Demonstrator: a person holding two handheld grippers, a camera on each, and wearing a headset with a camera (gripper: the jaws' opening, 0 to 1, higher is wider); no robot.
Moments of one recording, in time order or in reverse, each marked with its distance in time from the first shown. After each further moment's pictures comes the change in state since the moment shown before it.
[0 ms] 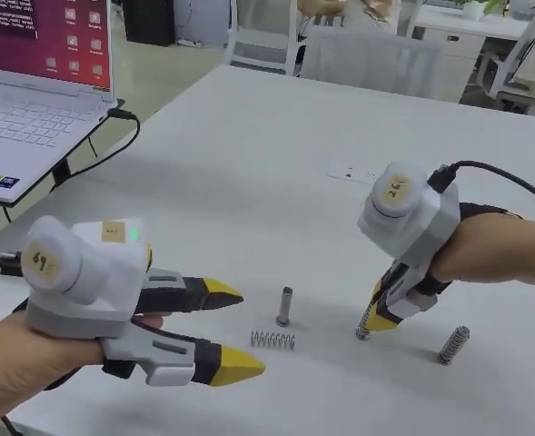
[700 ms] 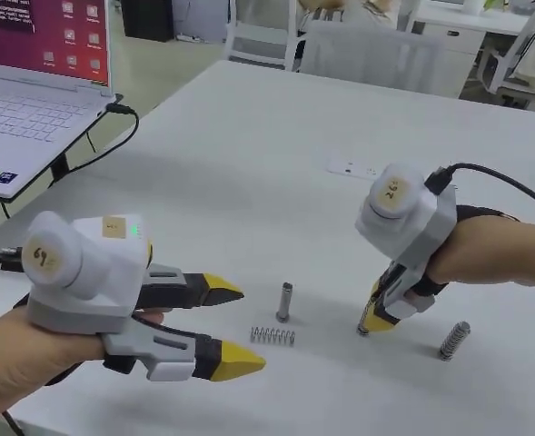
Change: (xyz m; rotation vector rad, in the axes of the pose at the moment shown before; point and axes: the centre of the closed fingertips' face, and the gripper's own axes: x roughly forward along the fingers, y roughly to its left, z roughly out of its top) left arm 0.001 0.001 -0.002 0.000 0.001 -0.004; right arm 0.005 0.002 -0.001 0.007 0.000 0.006
